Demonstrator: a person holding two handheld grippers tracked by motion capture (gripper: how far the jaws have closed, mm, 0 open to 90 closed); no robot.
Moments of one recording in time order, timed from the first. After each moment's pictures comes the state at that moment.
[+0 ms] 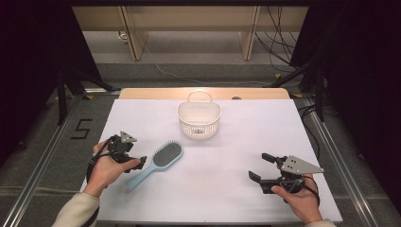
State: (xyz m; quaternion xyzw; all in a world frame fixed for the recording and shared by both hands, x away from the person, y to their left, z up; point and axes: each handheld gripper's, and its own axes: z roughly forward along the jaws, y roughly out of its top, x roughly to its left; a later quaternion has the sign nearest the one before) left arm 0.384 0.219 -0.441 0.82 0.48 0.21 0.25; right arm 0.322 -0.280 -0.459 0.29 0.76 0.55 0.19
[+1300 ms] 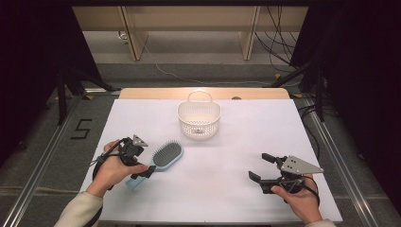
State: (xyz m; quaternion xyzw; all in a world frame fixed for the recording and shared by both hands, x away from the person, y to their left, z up) left arm 0.379 0.192 -0.440 0.86 0.43 0.15 0.22; right arm 0.322 -0.280 -0.459 0.30 0.76 0.55 0.19
